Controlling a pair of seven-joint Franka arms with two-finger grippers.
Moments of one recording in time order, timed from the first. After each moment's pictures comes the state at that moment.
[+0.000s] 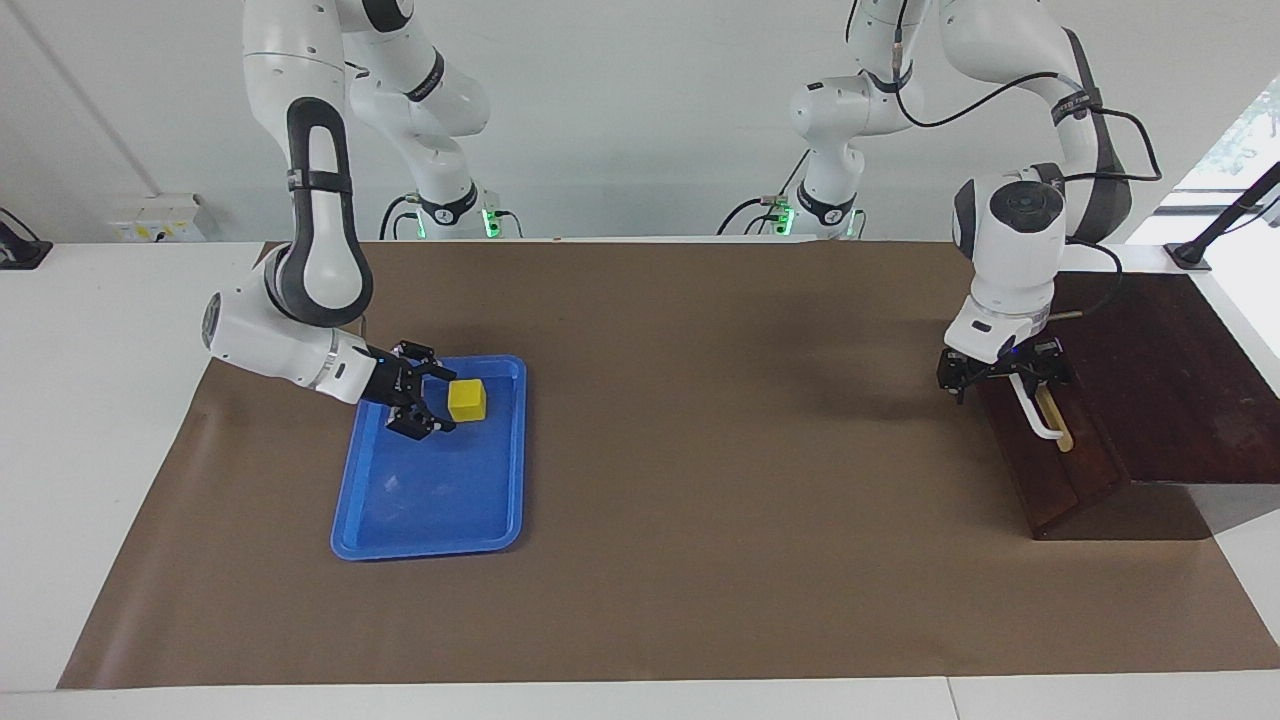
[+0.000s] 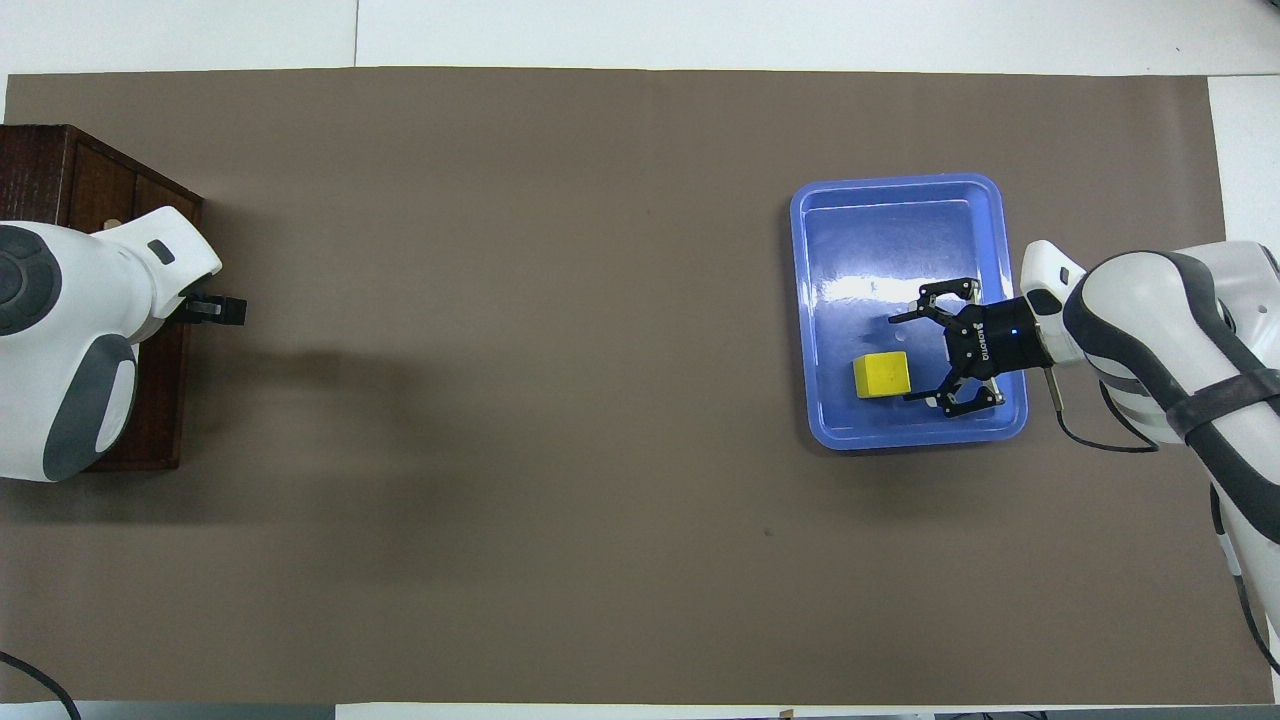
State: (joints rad) left arm 0.03 0.07 -0.08 -2.09 0.41 2.31 -0.13; right arm -0.14 0.28 0.04 -2.07 0.78 2.01 -2.26
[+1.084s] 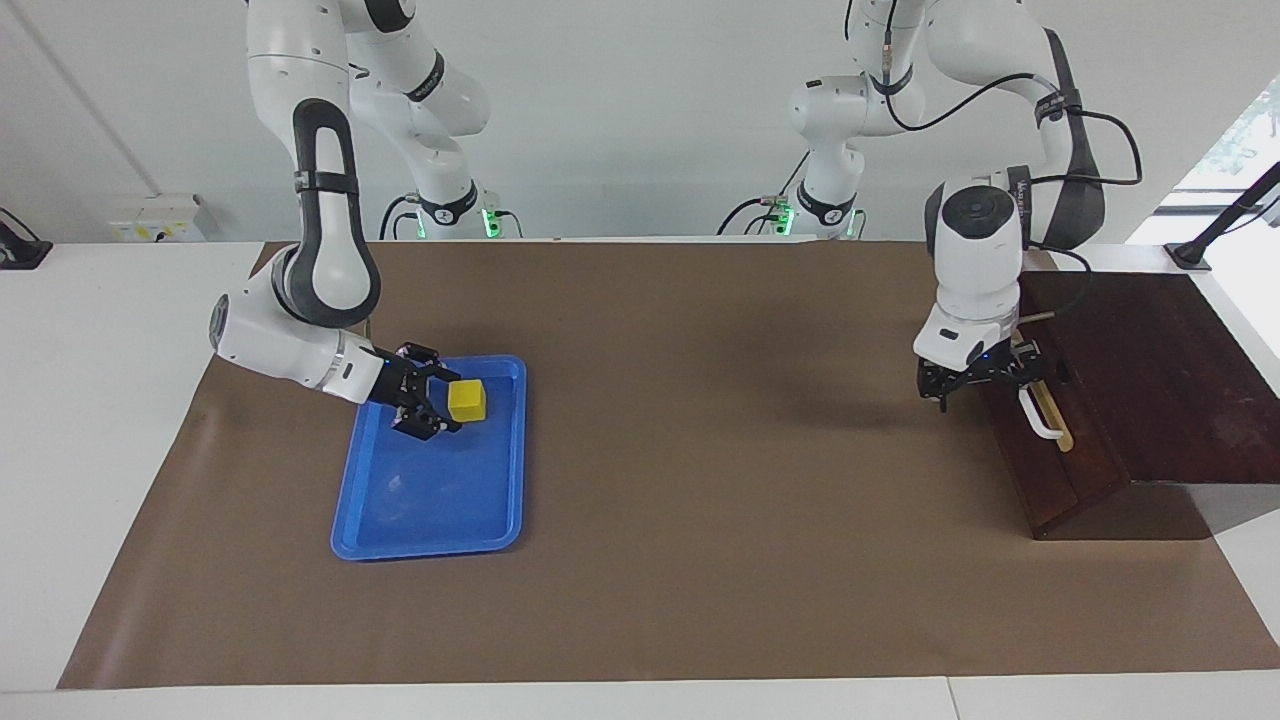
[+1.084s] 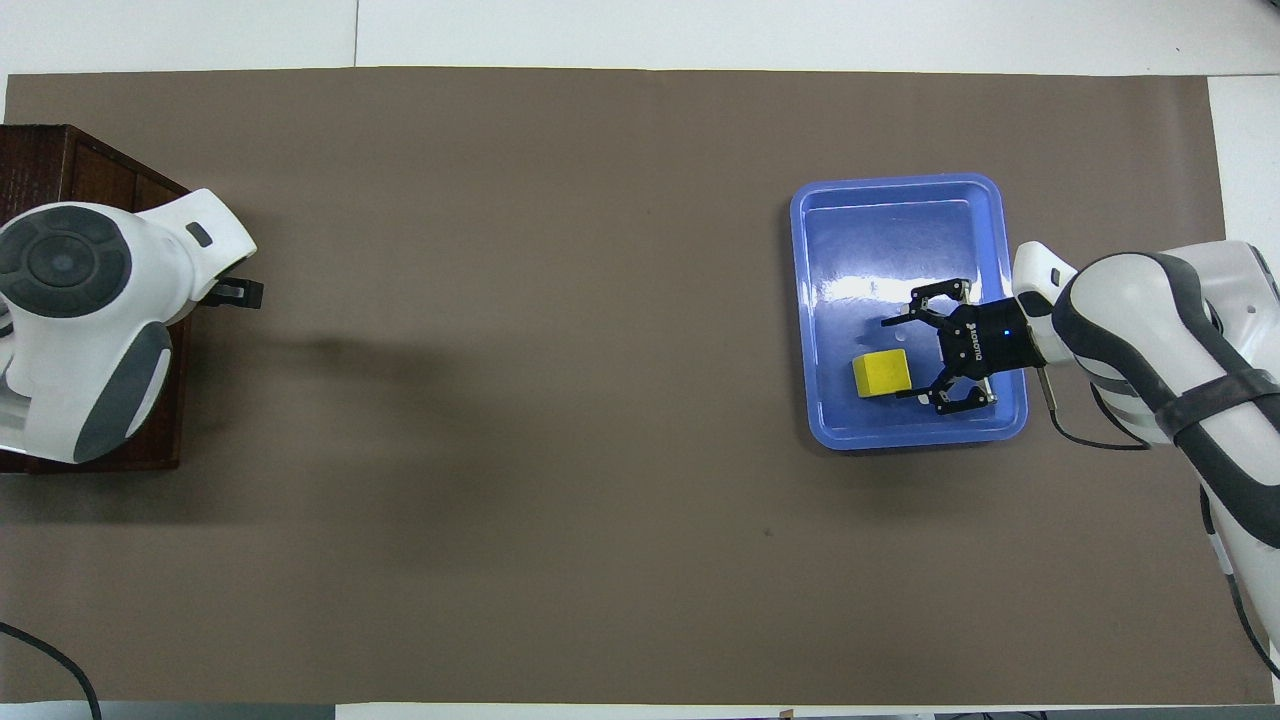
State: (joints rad) left arm -0.01 0.11 -0.07 -2.01 0.52 2.25 -0.17; right arm -0.13 0.29 0.04 -2.07 0.78 2.03 -2.28
